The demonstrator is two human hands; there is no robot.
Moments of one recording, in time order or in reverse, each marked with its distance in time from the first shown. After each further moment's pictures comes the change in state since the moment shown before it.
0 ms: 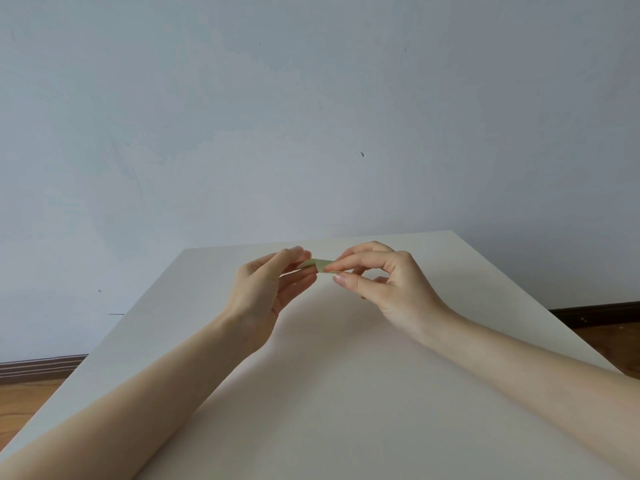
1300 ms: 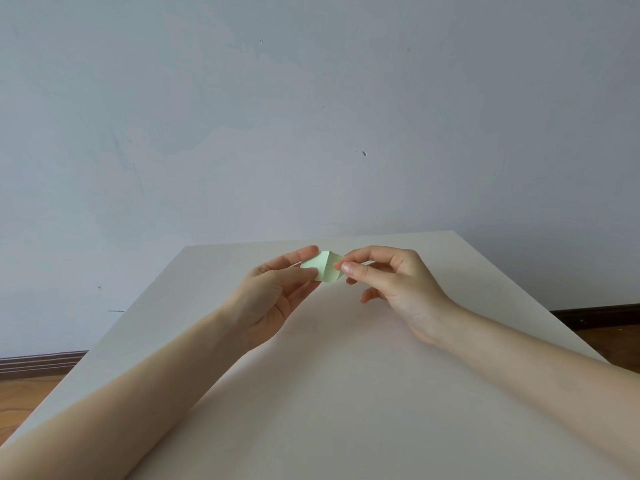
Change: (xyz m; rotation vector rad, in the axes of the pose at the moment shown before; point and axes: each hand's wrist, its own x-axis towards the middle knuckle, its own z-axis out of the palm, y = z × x) left_hand 0.003 -0.001 -0.005 -0.086 -0.180 -0.165; right_hand 0.001 -0.006 -0.003 0.168 0.014 0.171
